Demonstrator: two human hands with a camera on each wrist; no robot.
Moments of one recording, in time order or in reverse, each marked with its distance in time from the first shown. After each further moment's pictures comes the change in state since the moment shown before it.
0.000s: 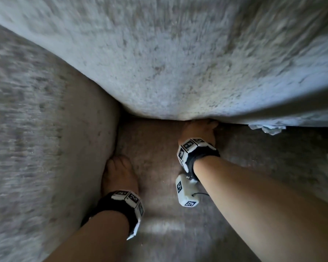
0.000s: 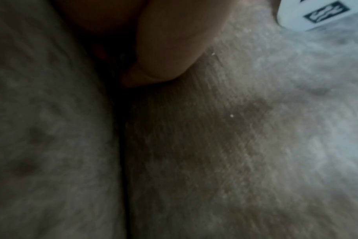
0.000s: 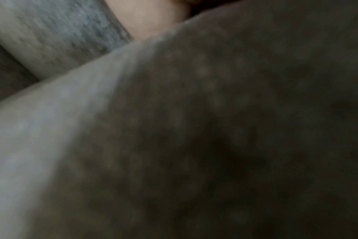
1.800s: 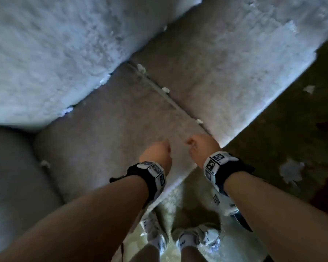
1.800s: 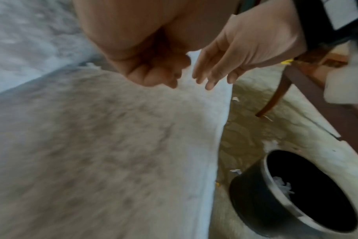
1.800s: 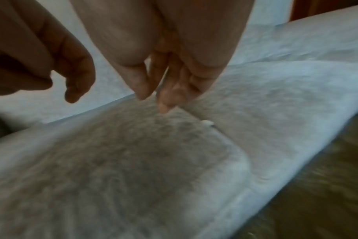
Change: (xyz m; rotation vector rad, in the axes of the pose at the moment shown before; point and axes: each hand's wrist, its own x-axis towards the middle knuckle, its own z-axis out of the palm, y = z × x) left_hand -0.387 0.243 0.032 0.076 -0.077 0.750; right_hand -0.396 0.424 0.174 0.929 0.039 0.137
